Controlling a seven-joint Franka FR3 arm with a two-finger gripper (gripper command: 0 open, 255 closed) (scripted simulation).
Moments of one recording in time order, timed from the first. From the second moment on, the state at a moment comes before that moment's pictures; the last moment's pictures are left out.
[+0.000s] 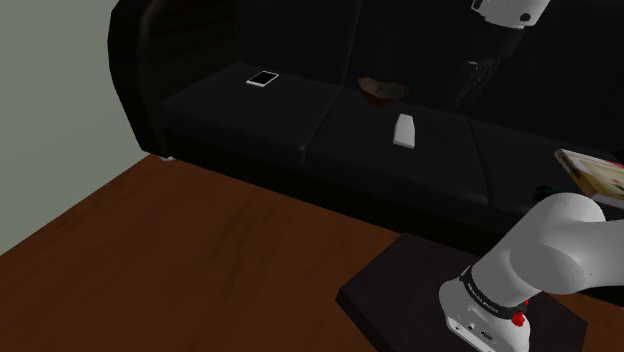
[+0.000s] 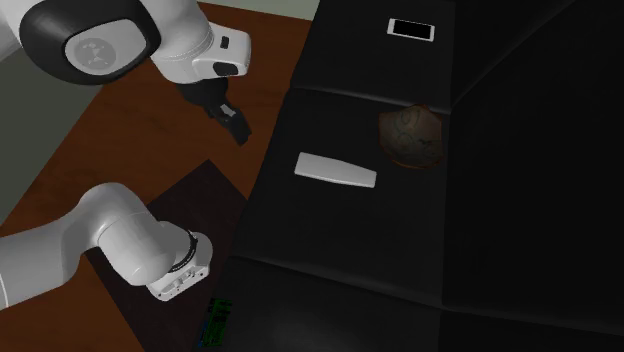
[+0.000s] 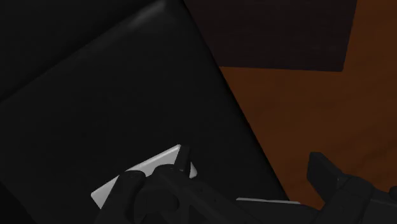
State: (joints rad) arm -0.01 -0.83 -0.05 -2.30 -0.07 1.49 -0.06
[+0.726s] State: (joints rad) arm -0.15 -0.64 -0.01 -2.40 -0.08 1.82 0.28
